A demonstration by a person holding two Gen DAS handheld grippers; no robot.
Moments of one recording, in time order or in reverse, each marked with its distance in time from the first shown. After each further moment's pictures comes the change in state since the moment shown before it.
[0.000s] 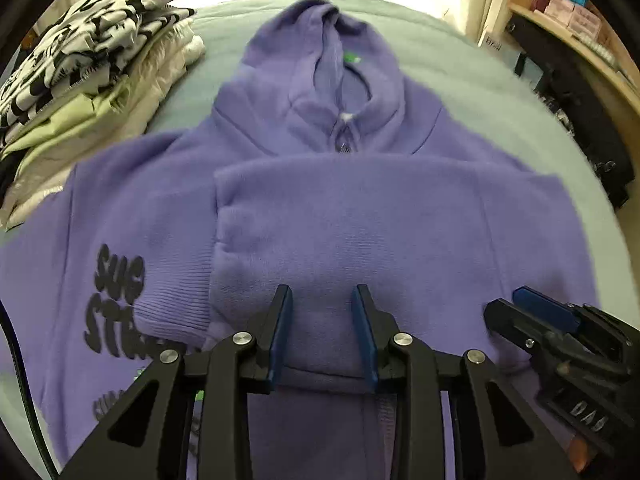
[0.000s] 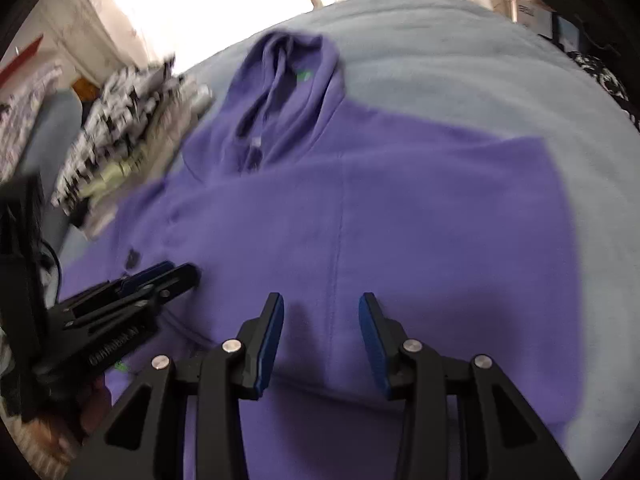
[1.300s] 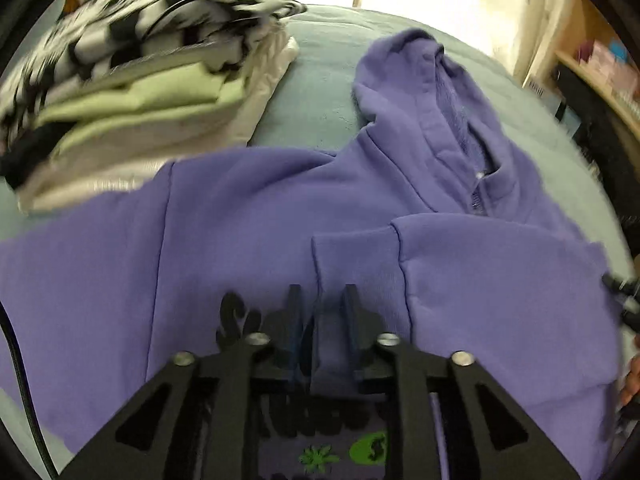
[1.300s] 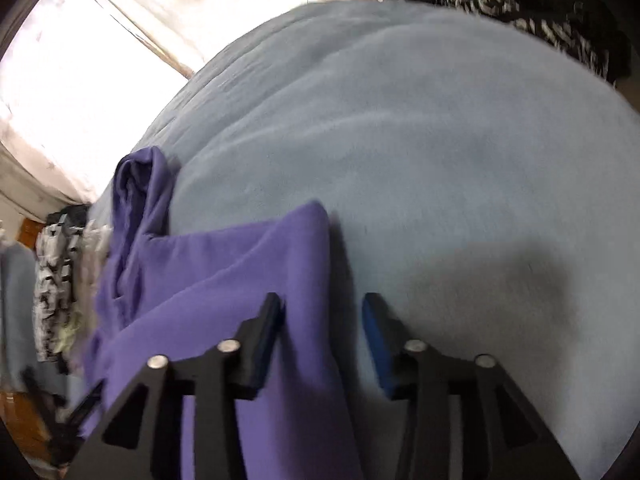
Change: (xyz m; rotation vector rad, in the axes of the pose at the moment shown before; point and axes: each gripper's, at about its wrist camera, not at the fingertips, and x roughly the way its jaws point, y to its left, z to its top) left arm 0.004 0.108 0.025 -0.153 -0.044 -0.014; right arm -0.013 -0.168 0.035 0.430 -0.118 0.012
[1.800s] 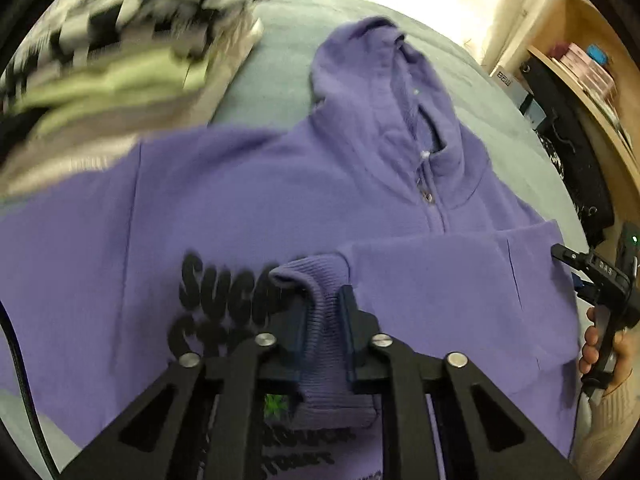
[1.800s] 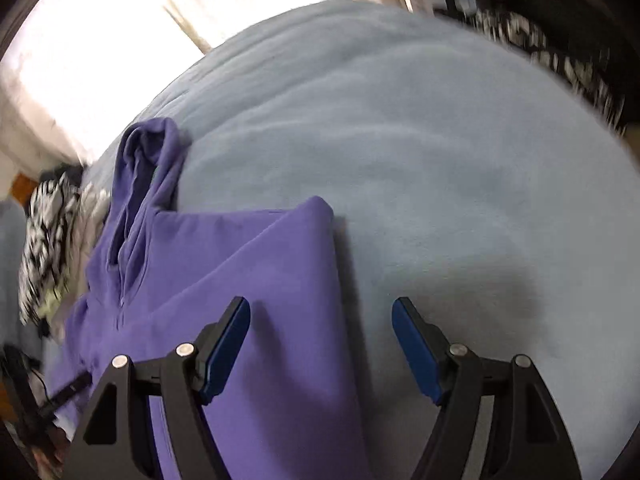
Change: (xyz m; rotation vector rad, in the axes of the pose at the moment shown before) left arm -0.020 -0.015 -0.006 0.039 0.063 -0.113; right arm 0.008 0.021 0.009 -0.104 0.035 -0.056
